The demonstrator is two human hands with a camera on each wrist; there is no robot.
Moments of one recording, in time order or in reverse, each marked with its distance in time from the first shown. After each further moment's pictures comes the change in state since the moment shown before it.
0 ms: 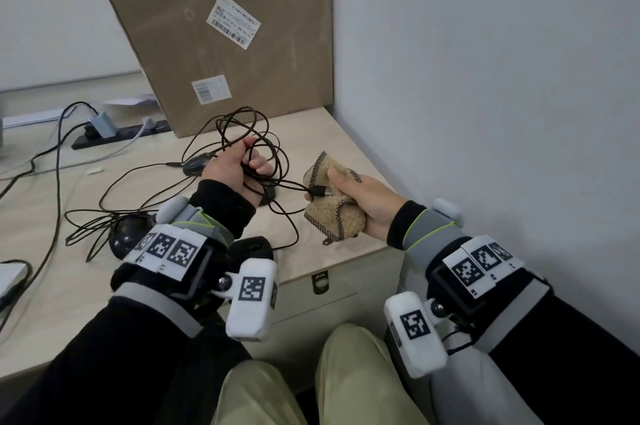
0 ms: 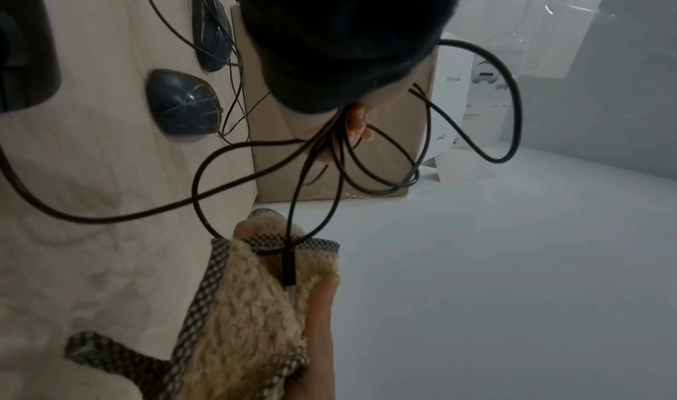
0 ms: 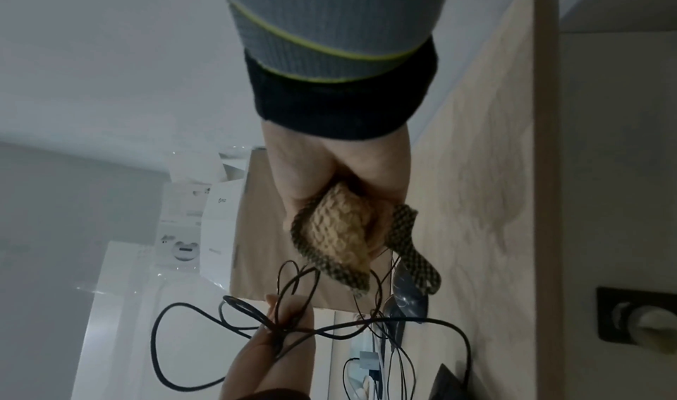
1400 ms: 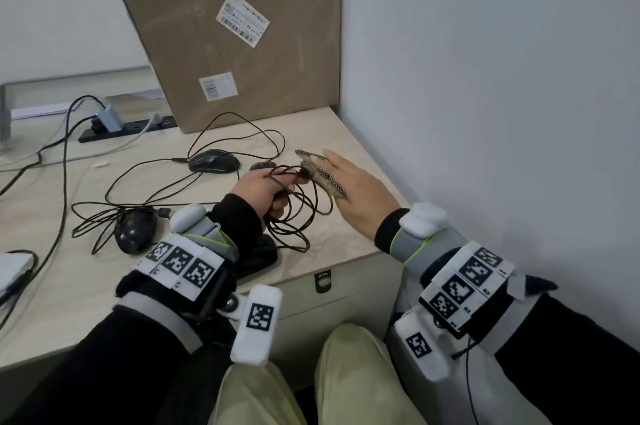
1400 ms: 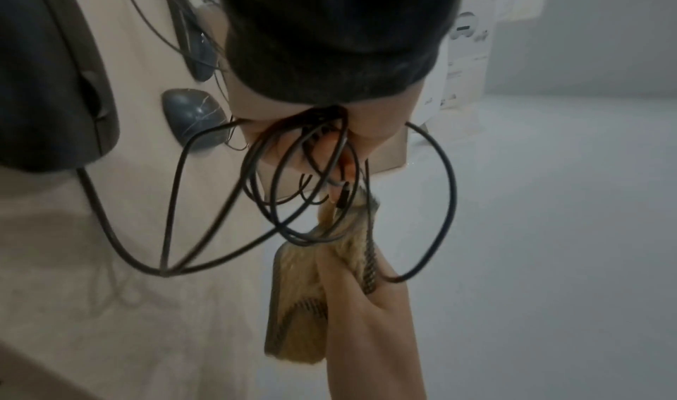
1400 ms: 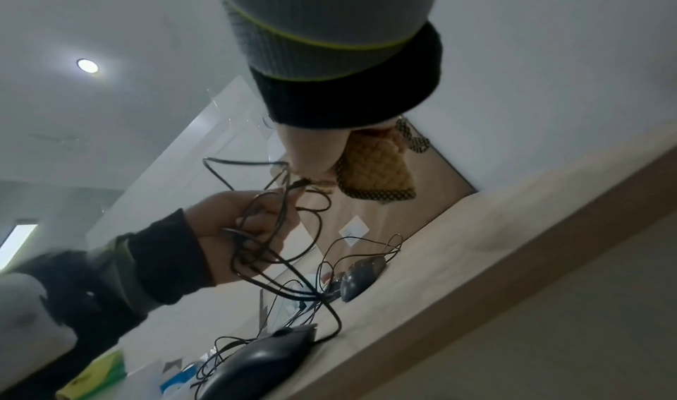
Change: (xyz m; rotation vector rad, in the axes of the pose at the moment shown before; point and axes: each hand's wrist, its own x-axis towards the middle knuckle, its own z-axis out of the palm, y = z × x) left_hand -0.022 -0.013 -0.010 0.679 -0.108 -0.165; right_hand 0.010 0.003 0.004 -1.357 0.201 -0.526
